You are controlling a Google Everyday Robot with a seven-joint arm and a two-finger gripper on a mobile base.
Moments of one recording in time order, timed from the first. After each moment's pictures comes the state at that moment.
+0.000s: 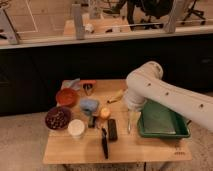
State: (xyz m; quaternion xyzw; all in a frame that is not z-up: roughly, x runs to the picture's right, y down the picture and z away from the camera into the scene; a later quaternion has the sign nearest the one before) arm 0.112 0.109 0.681 -0.28 -0.08 -0.08 0.95
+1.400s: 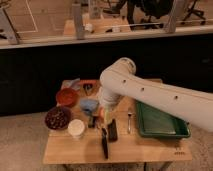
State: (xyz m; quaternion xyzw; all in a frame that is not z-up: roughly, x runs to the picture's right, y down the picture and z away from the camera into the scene) arm -0.011 0.095 0.661 -0.26 -0.16 -0.13 0.94
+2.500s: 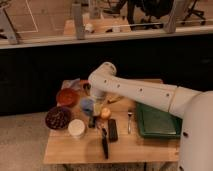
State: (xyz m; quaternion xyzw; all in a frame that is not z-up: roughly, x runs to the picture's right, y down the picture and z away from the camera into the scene) arm -0.059 0.071 0.800 -0.25 -0.12 -0.05 0.96
